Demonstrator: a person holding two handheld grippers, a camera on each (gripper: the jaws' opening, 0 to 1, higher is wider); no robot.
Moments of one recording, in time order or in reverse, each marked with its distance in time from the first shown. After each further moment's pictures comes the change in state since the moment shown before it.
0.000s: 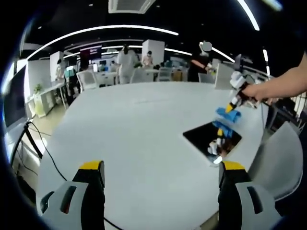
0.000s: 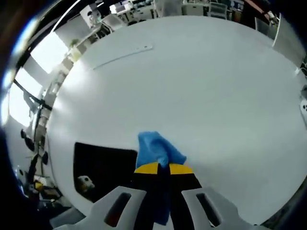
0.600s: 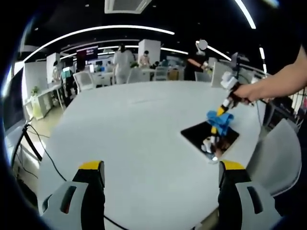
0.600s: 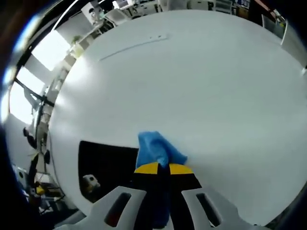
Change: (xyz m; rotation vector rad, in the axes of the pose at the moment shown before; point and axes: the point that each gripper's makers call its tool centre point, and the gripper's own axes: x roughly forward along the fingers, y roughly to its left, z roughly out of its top) left arm -0.004 0.000 -0.001 0.018 0.023 -0.024; right arm 0.028 0.042 -0.008 -0.010 0.043 0.031
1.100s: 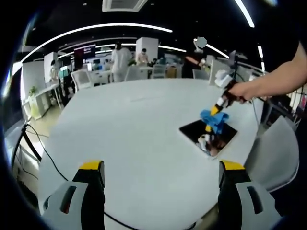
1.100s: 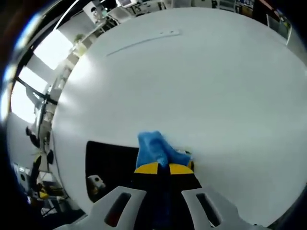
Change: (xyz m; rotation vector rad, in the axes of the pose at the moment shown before) left arm -0.004 0.003 -0.005 0.007 0.020 -0.022; right arm 0.014 0.035 0.000 -0.002 0.015 0.036
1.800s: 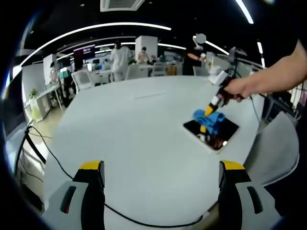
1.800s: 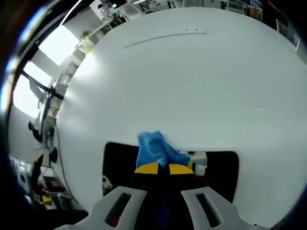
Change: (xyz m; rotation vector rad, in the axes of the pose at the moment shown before) left arm -0.008 0.010 -0.006 0.029 0.021 0.011; right arm 0.018 0.067 -0.001 -0.040 0.008 0.042
